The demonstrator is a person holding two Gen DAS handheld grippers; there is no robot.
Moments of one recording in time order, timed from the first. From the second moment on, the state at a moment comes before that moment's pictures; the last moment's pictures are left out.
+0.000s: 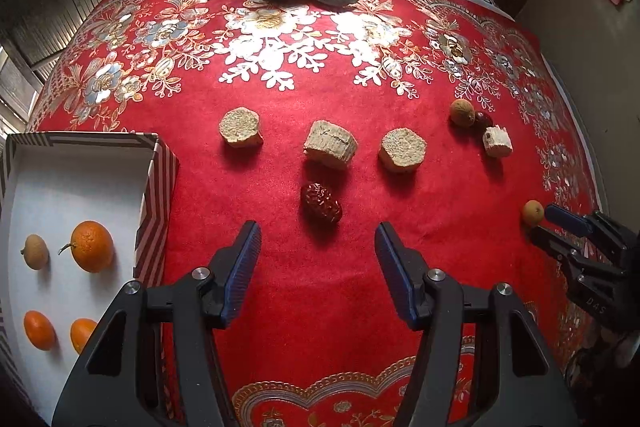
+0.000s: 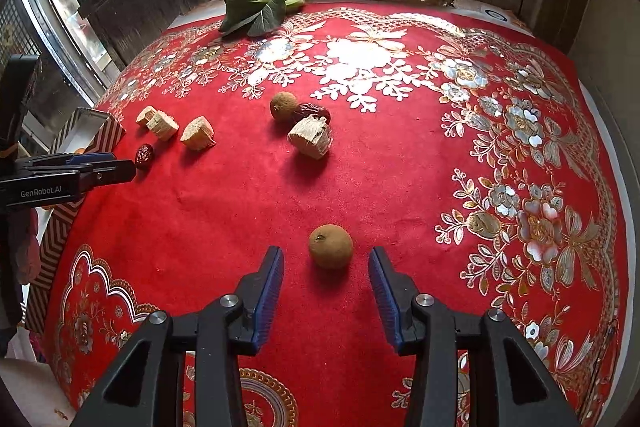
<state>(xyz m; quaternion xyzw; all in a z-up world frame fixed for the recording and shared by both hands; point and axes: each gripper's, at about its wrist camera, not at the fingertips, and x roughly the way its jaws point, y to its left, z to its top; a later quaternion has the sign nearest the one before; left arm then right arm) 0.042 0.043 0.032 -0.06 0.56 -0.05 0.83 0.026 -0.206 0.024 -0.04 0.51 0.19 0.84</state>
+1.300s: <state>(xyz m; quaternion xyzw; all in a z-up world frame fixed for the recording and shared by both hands) 0.000 0.090 0.058 -0.06 0.53 0.00 0.85 0.011 -0.113 0.046 -0.06 0.50 0.31 0.81</state>
